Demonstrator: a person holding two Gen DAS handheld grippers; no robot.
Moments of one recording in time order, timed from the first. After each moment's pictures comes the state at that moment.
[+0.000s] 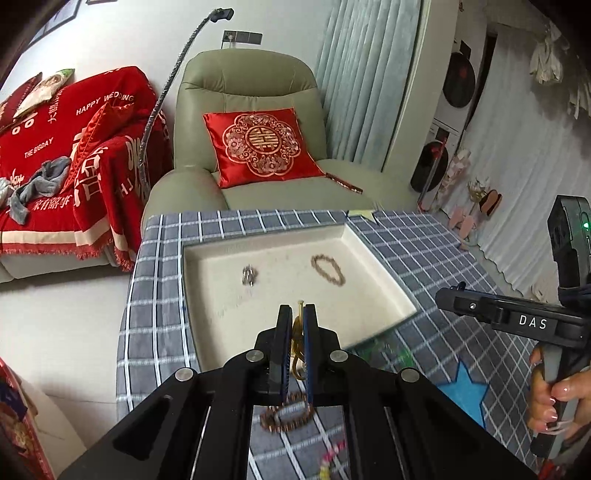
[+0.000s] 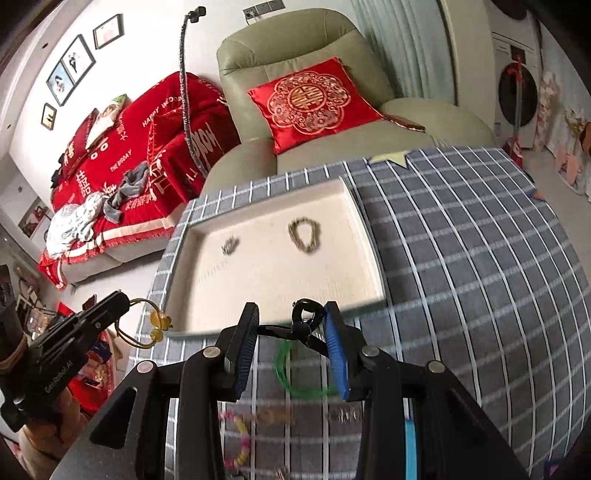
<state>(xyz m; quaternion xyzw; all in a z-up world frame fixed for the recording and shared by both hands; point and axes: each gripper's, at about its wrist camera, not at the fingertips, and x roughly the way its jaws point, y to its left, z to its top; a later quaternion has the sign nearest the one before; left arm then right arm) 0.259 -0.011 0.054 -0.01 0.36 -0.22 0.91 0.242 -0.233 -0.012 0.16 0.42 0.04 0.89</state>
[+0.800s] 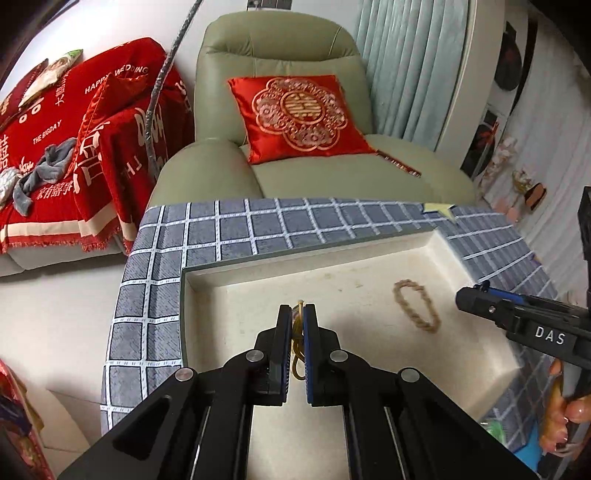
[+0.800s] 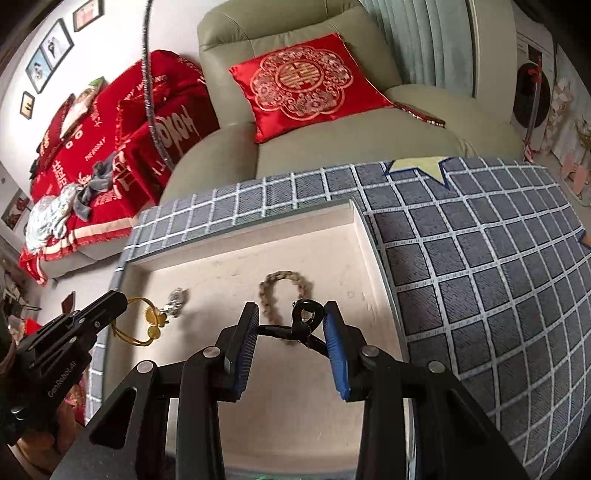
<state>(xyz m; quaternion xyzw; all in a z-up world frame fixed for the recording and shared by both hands) 0.391 -0.034 -0.019 0.02 0.41 -0.15 0.90 0.381 -0.238 -0.080 0.14 0.46 0.01 0.88</state>
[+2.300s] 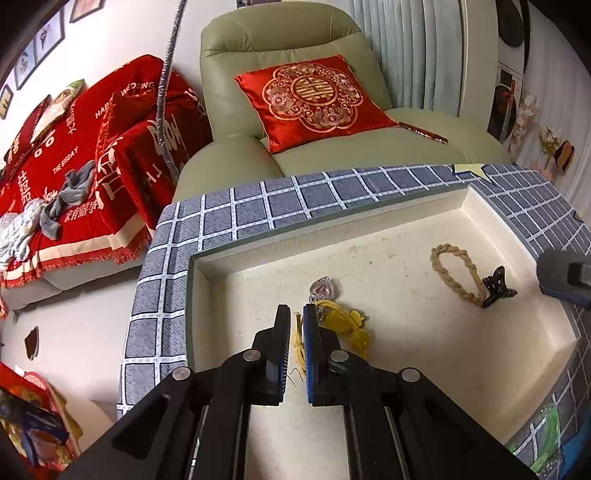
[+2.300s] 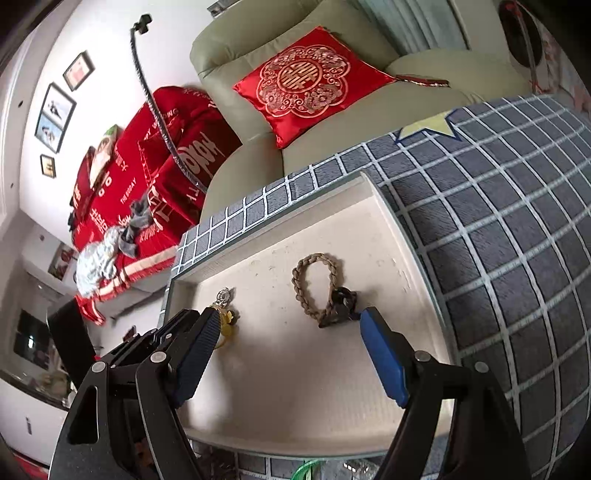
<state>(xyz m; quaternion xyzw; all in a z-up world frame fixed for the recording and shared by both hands) 0.385 -0.052 -0.039 0.10 0.41 -0.10 0.90 0.345 -0.253 -0.086 0.28 0.42 0.07 0.86</state>
